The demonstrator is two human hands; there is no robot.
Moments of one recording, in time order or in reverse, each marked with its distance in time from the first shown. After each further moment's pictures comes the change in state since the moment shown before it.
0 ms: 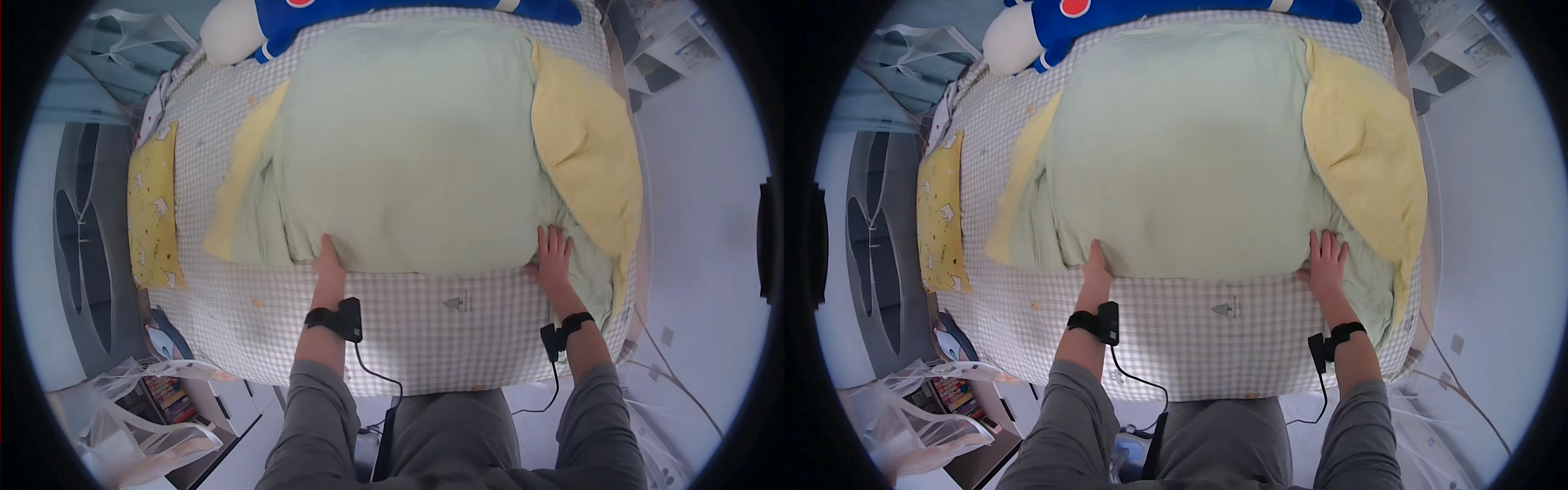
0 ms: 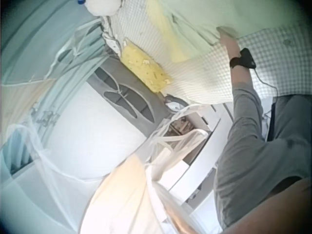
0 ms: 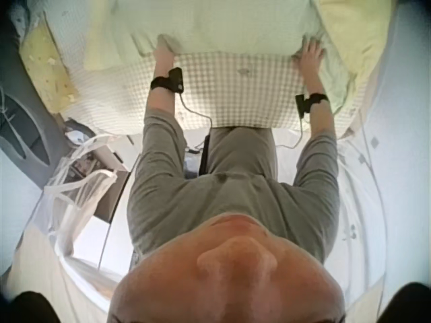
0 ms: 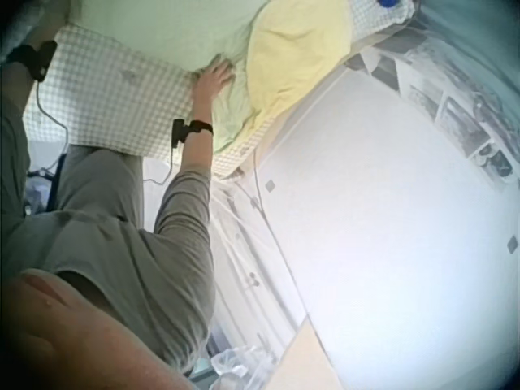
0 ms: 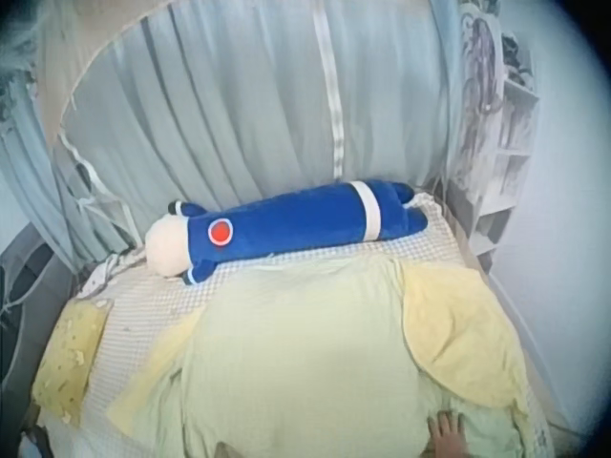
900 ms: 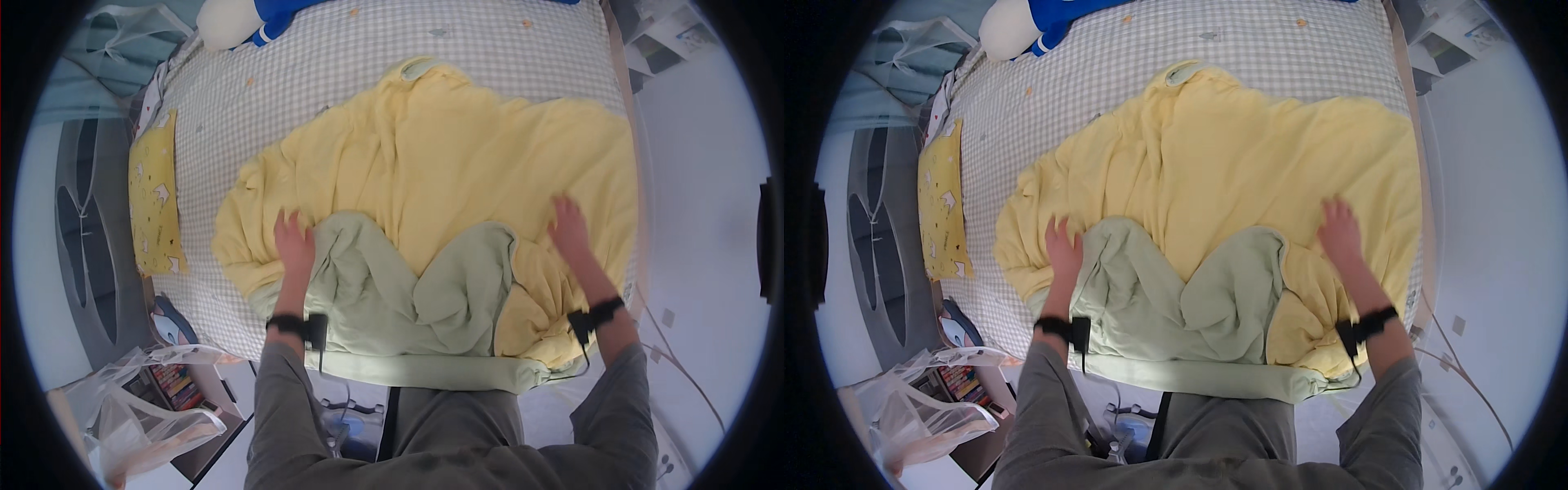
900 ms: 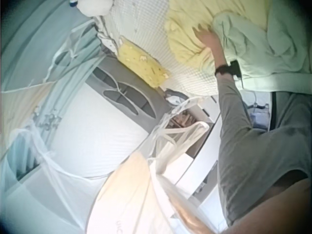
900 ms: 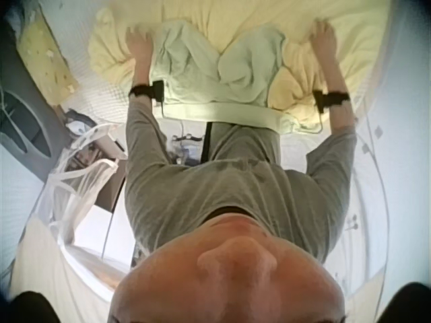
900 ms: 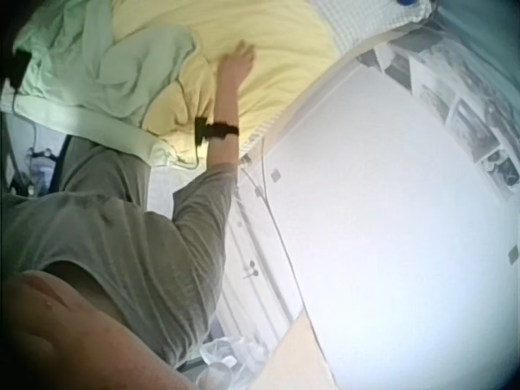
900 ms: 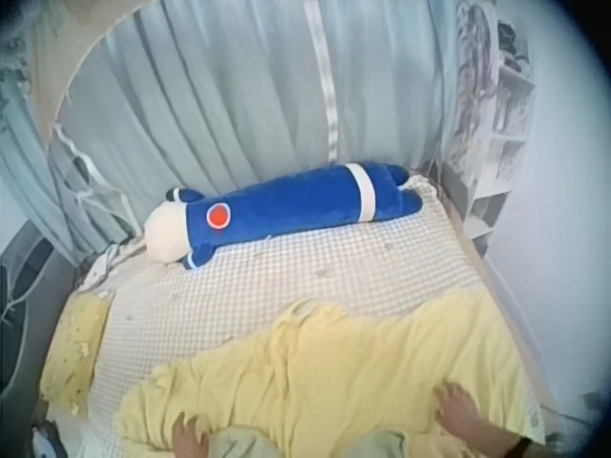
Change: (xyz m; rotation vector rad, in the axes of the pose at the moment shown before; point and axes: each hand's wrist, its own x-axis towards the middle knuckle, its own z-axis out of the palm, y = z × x) left_hand -0.001 0.018 -0.086 0.825 0.153 1.254; right_hand 0.013 0.017 -0.038 0.160 0.000 0.010
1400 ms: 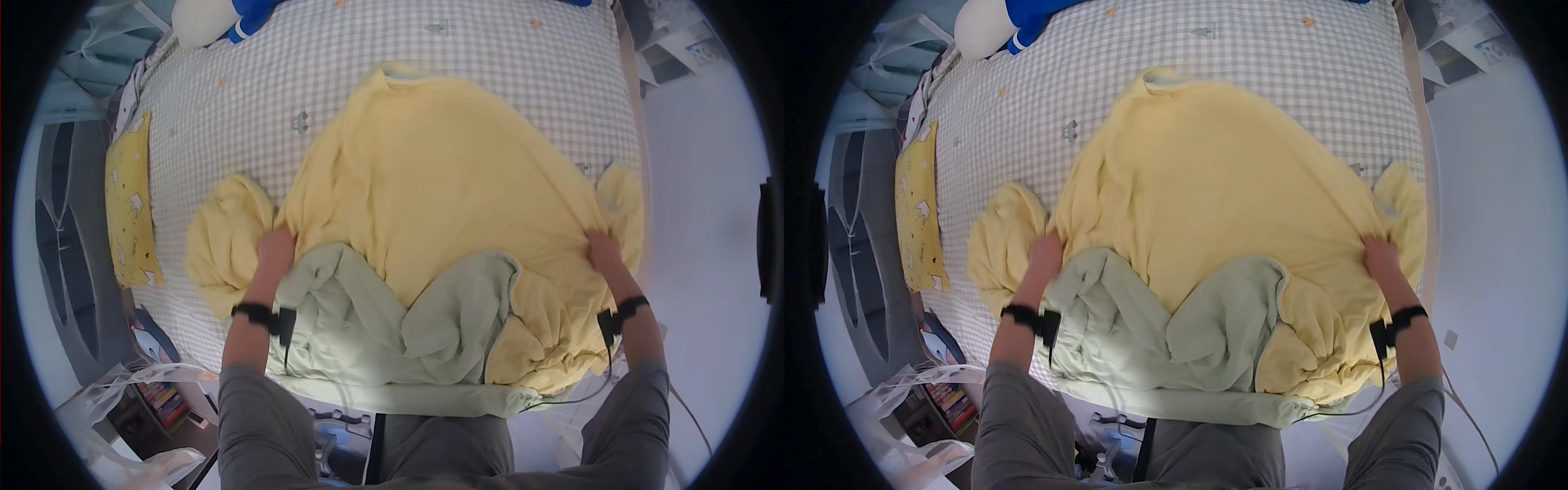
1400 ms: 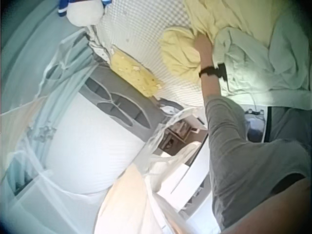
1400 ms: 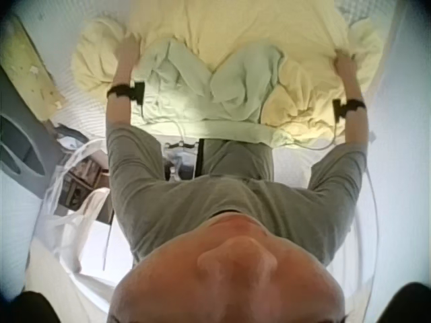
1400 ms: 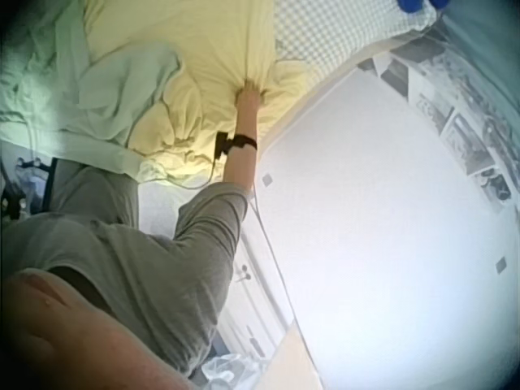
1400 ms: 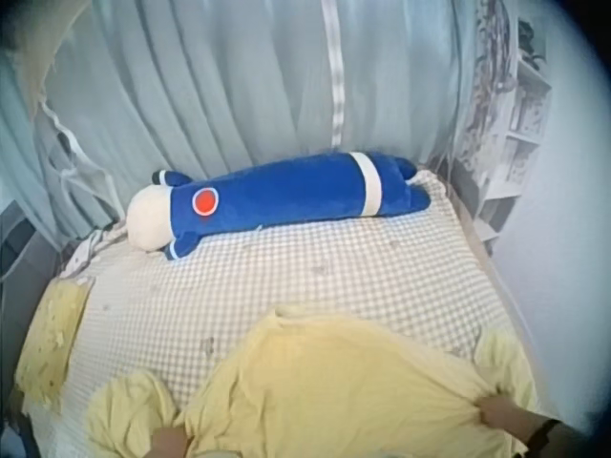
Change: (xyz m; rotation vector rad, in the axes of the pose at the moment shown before) left_hand 0.047 -0.017 0.047 0.378 -0.655 -0.060; right_hand 0.016 0.124 0.037 -0.231 -0.345 -0.002
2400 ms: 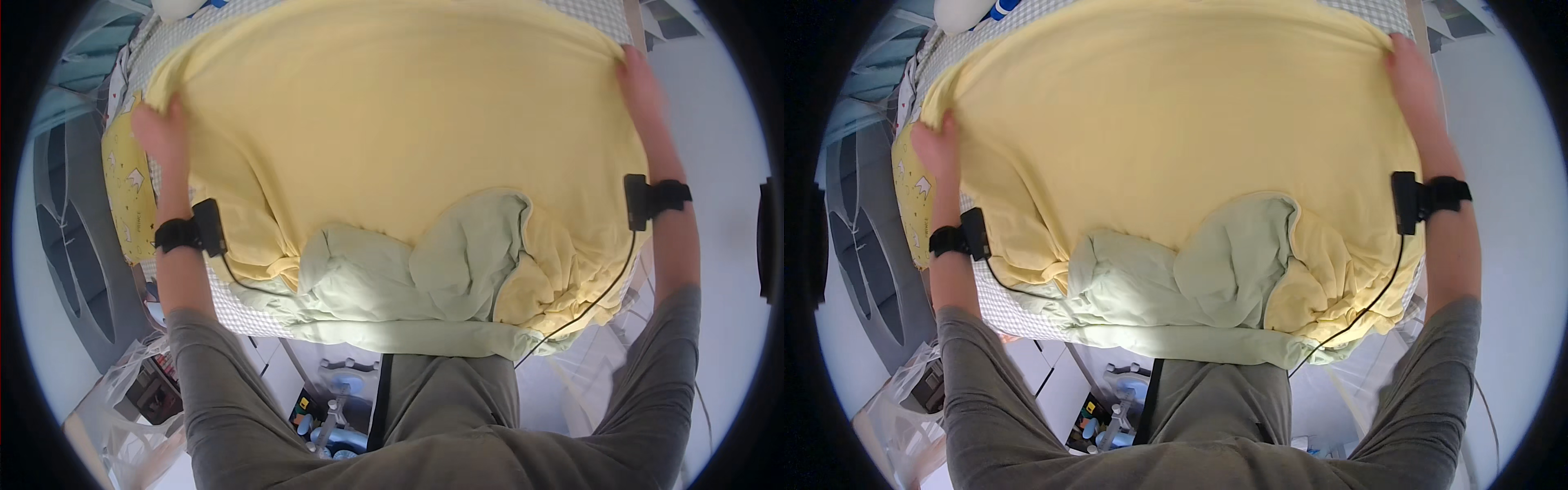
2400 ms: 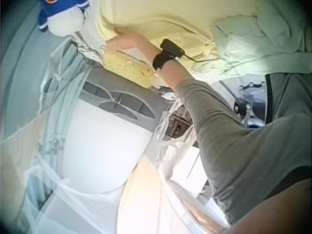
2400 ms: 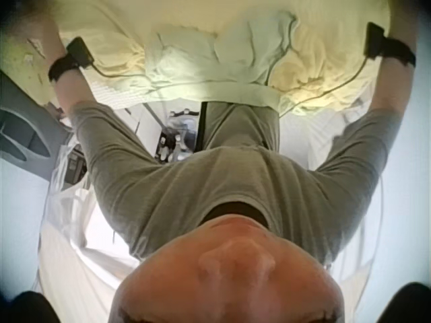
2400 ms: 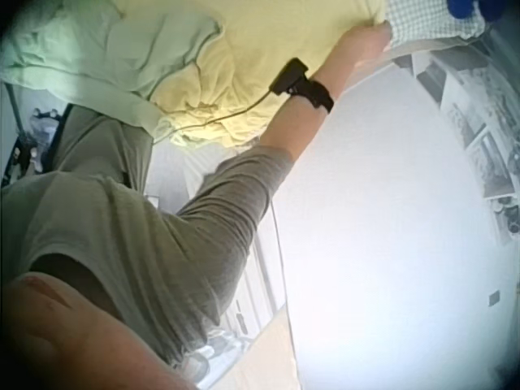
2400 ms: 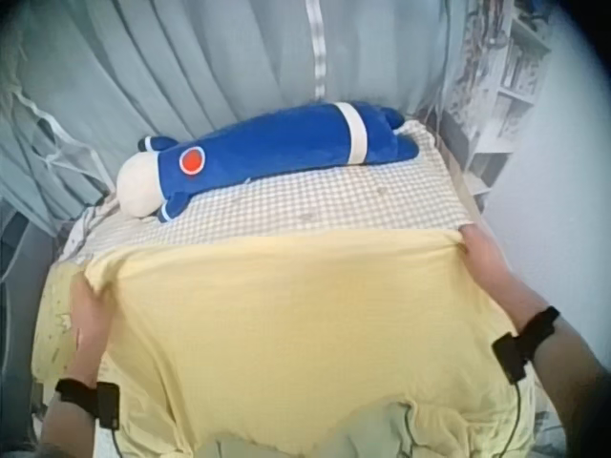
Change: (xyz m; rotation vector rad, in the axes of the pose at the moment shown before) left_hand 0.049 -0.076 -0.191 -0.234 0.989 -0.181; right_hand 0.068 -0.025 -0.202 0.173 0.727 0.147
